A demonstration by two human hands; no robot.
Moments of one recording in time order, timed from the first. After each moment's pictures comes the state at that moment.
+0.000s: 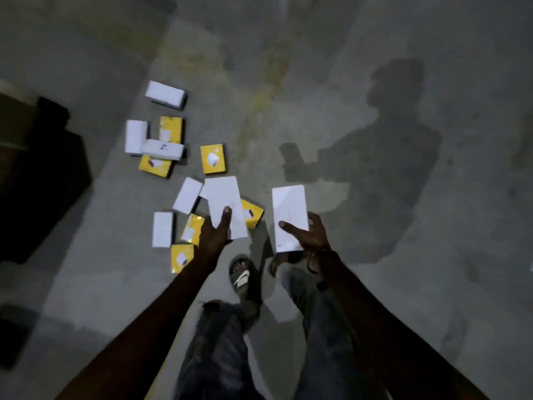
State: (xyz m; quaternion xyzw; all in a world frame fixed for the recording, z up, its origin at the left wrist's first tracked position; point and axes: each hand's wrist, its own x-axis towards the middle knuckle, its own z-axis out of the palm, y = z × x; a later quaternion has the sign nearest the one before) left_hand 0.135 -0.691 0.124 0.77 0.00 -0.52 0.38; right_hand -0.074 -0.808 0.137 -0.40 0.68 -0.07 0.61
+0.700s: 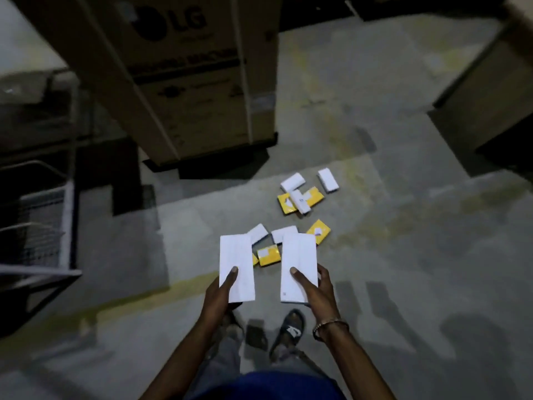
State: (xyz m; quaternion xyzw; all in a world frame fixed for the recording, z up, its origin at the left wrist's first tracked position) left_hand 0.087 -0.425 0.448 0.64 0.35 -0.27 0.63; right_hand 0.043 -0.649 0.444 -0.58 0.44 0.09 0.68
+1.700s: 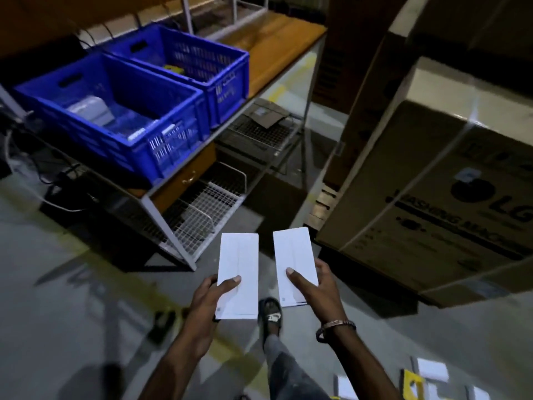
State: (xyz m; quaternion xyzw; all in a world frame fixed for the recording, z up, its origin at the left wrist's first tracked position) left_hand 0.248 0.132 0.549 0.45 0.41 0.04 0.79; right_hand 0.402 -0.059 0.547 -0.75 0.01 0.27 0.60
